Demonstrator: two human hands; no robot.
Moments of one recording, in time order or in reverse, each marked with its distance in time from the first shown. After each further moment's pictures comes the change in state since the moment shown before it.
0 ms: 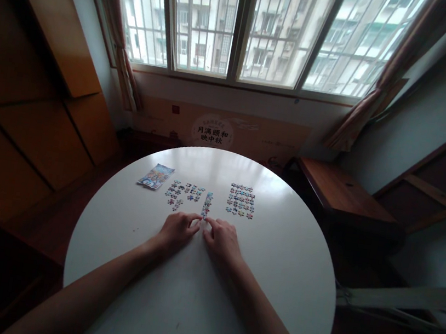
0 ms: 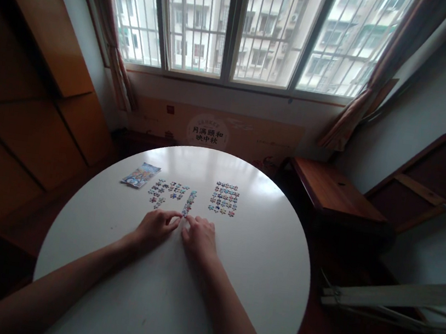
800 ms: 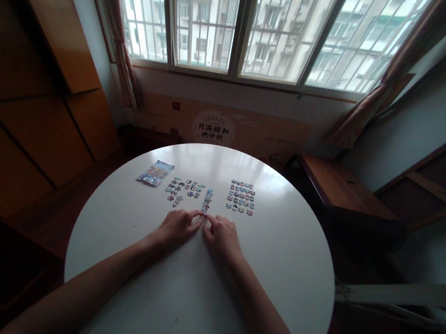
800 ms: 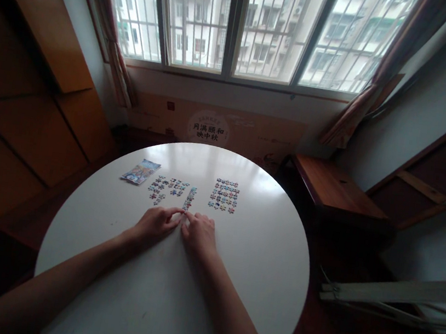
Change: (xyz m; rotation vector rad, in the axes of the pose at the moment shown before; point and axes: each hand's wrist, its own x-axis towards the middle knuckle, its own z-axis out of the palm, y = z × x) left_hand -0.003 0.002 -0.004 0.026 -0.038 0.051; right_hand 0.001 -0.001 0.000 -0.028 -0.026 0.005
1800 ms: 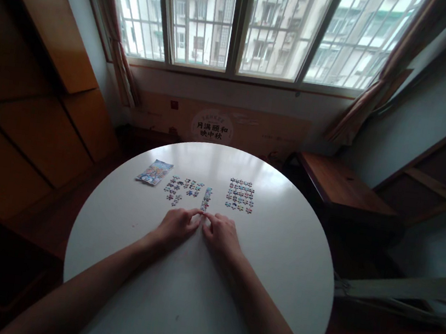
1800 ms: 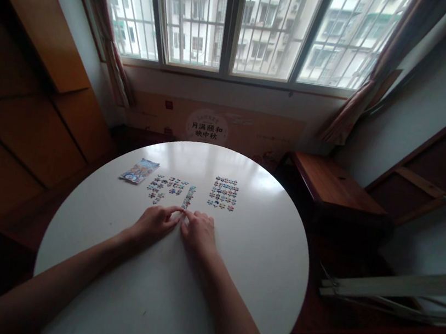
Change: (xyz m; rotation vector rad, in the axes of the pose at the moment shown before) left_hand 0.001 -0.004 0.002 0.020 0.016 0.045; right_hand 0.000 0.000 0.000 0.020 0.018 -0.010
